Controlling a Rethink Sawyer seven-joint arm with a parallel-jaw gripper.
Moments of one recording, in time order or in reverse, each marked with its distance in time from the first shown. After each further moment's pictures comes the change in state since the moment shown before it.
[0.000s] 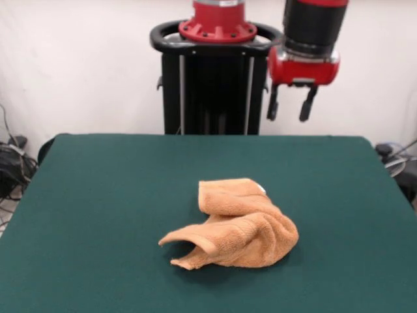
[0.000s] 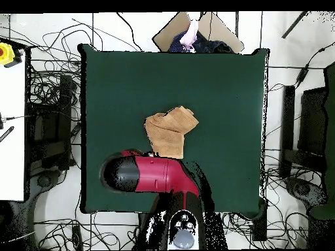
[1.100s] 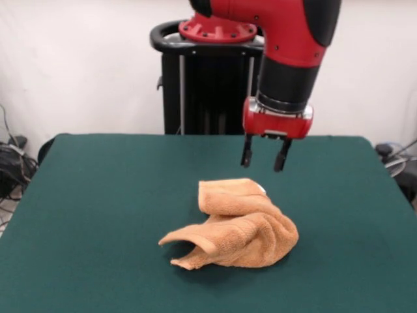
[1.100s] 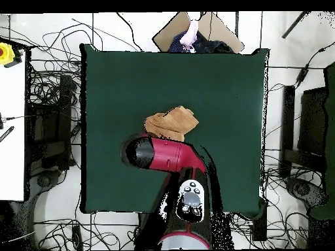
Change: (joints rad) arm 0.000 0.214 -0.070 -0.144 0.070 -0.117 0.023
